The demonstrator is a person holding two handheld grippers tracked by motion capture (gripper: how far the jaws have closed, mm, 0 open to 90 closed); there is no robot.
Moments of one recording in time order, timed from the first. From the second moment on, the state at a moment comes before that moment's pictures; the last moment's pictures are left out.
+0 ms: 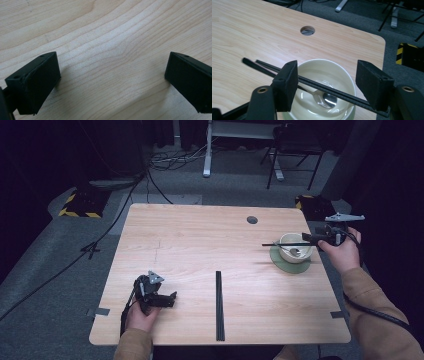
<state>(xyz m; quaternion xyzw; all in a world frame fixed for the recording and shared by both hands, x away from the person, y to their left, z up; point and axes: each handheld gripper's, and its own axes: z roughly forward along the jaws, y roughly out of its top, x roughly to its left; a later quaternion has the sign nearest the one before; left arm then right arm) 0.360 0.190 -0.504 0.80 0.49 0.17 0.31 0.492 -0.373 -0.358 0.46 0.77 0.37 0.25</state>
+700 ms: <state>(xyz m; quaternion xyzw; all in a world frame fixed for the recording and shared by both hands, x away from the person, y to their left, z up) 0.361 0.190 -0.504 0.80 0.49 0.17 0.31 0.429 -0.356 -0.342 0.43 0.78 0.42 0.19</state>
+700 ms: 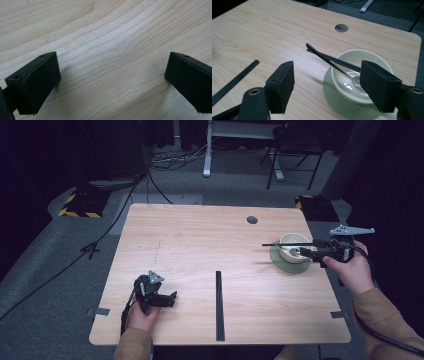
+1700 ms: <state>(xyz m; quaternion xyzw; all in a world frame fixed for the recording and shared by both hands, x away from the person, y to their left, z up) 0.361 0.190 -0.504 0.80 0.49 0.17 0.30 0.390 -0.371 -0.409 0.46 0.80 0.36 0.14</state>
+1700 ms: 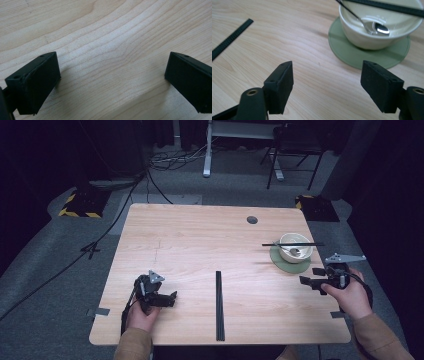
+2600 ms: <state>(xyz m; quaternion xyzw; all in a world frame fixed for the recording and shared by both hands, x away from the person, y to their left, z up) 0.361 0.190 -0.504 0.80 0.49 0.17 0.30 0.352 -0.389 -0.494 0.43 0.82 0.34 0.16</state>
